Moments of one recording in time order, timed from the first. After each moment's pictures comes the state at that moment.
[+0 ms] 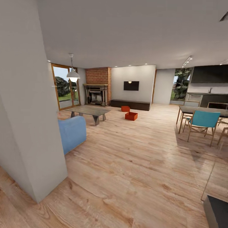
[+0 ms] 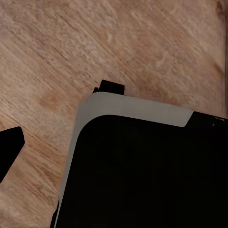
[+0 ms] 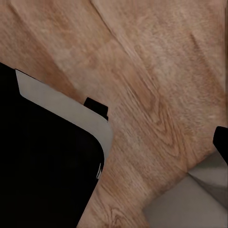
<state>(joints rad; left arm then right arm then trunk) 0.00 0.02 0.11 -0.19 0.15 0.04 0.01 -0.08 -0.03 0.41 0.03 0.08 -0.19 -0.04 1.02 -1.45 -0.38</state>
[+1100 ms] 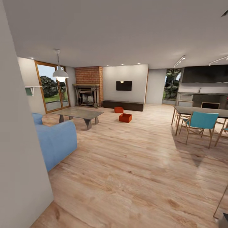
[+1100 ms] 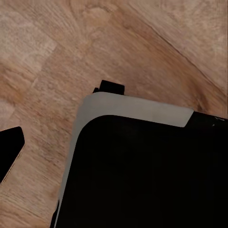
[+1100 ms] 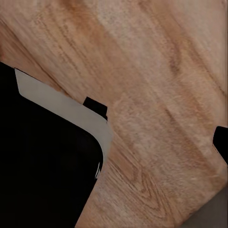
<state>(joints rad) 0.00 0.02 0.11 -0.19 0.15 0.04 0.01 -0.08 -0.03 0.41 0.03 0.09 -0.19 -0.04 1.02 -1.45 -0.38</state>
